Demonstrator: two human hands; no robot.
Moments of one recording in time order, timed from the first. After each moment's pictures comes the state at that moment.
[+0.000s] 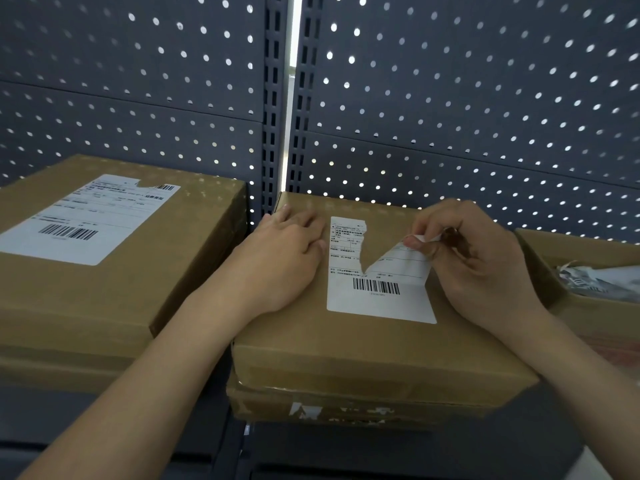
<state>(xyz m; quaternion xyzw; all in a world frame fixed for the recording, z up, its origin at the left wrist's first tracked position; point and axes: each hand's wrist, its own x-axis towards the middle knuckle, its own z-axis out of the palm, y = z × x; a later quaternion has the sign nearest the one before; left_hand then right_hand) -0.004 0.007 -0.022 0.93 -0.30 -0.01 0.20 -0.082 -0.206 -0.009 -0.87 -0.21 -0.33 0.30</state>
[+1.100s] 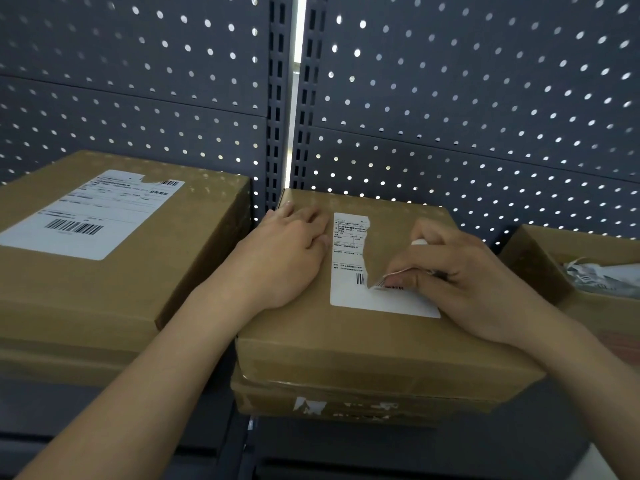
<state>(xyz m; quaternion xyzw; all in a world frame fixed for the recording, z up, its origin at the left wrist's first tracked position) 0.001 0.008 -0.028 0.93 -0.30 -0.01 0.21 -0.085 -0.214 -0.012 -0.94 -0.24 -0.14 0.21</state>
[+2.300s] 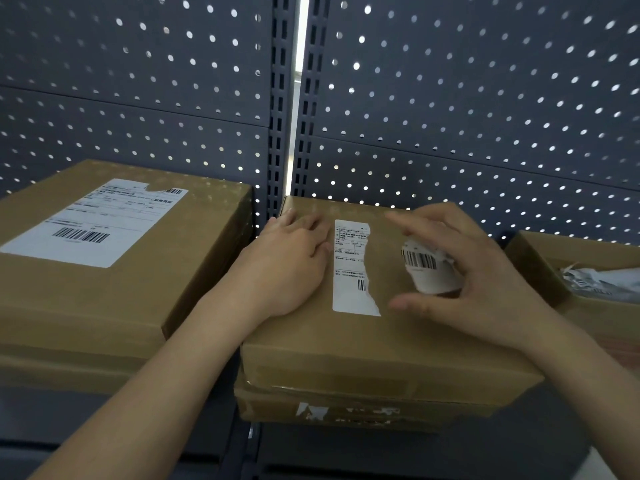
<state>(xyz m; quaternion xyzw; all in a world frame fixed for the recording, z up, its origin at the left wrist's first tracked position) -0.002 0.007 -0.027 0.93 -0.30 0.00 0.21 -0.094 -0.209 -0.001 -0.94 -0.19 -0.16 0.24</state>
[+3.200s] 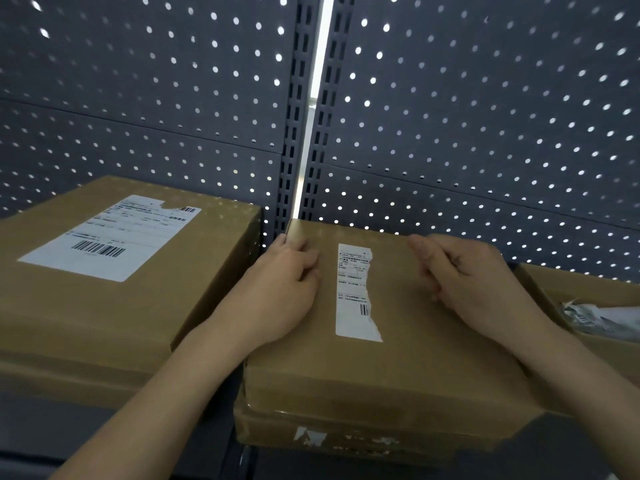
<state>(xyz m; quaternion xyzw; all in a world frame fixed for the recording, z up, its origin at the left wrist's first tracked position) -0.013 0.022 -0.029 0.90 -0.27 0.03 0.34 -0.065 -0.212 0.004 -0.94 -0.07 -0.19 0.28</state>
